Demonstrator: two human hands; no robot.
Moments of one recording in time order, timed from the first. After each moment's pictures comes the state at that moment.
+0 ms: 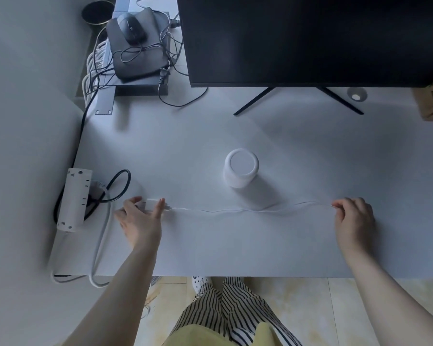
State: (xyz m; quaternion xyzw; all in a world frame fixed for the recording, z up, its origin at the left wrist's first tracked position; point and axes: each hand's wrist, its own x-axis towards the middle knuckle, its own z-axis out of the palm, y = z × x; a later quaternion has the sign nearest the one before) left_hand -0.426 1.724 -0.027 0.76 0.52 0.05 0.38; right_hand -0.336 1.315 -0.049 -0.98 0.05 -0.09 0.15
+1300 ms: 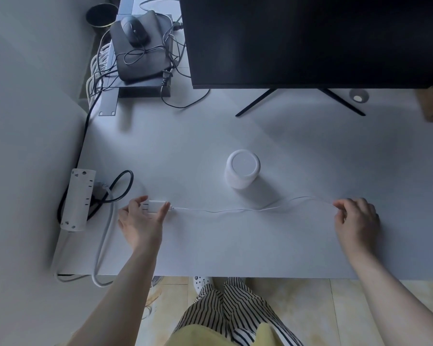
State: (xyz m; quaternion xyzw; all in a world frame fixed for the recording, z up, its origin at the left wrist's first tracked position) left_hand -0.435 1.726 -0.028 0.80 0.48 0.07 0.36; right_hand -0.338 1.317 -0.045 -0.99 0.05 -0.10 0.13
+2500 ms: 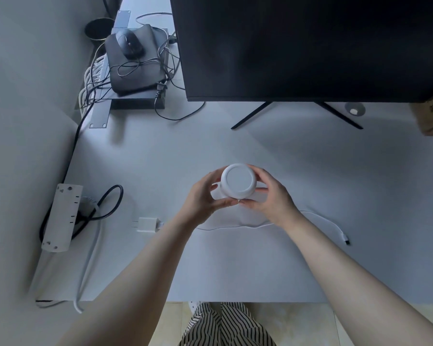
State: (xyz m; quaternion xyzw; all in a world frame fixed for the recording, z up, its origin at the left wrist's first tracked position) left_hand -0.321 1.662 -0.022 0.80 0.04 -0.08 0.59; right_hand -0.277 1.470 -0.013 -0.83 -0.12 0.18 0.52
